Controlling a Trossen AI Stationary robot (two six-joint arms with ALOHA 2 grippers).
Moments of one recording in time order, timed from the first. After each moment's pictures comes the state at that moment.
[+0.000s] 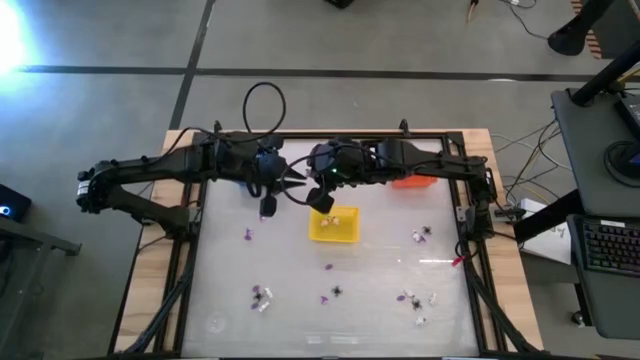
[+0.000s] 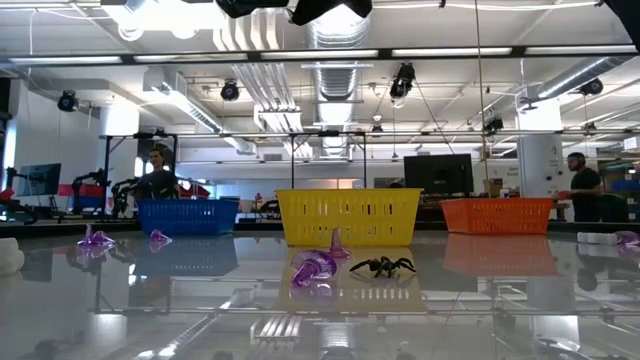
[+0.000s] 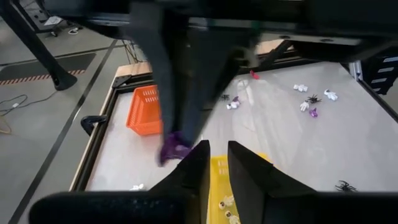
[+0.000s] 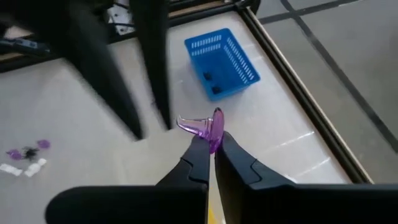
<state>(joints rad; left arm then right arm) 0.14 1.22 1.23 -0.43 0.10 0.23 -0.02 1.94 2.21 -1.07 0.28 0.24</state>
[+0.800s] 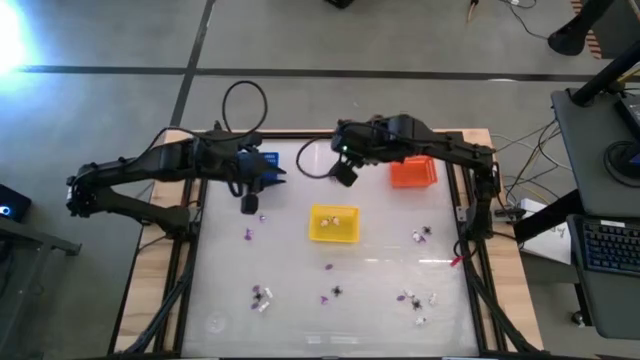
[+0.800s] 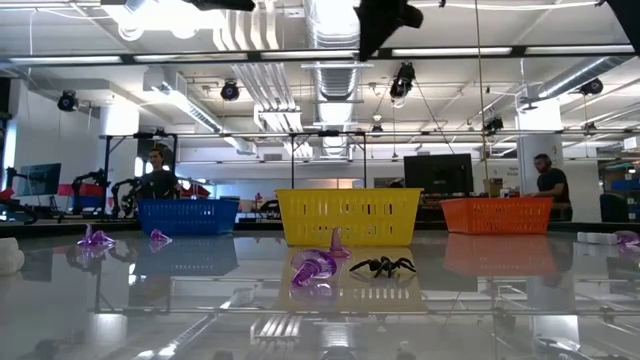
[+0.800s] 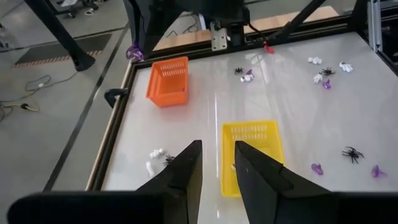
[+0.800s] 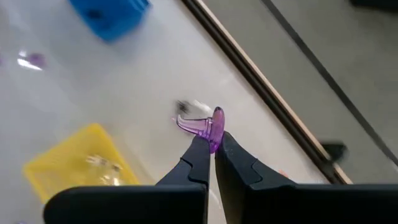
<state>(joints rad) 0.15 1.09 1.23 -0.63 0.01 0.25 -0.17 1.90 2.22 -1.46 0.40 0.40</state>
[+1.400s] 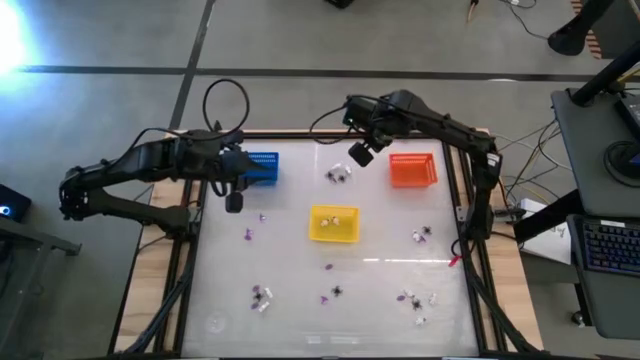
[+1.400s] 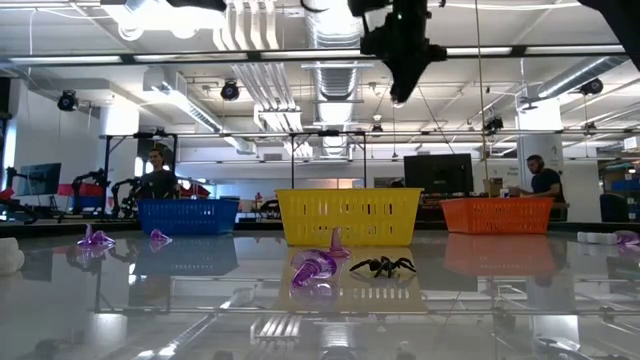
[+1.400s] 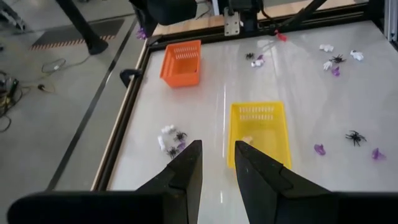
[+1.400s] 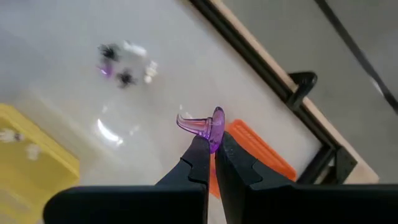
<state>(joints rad) 0.15 0.99 1.23 -0.77 -0.05 0.21 -0.41 1.89 2.09 -1.57 0.28 0.36</state>
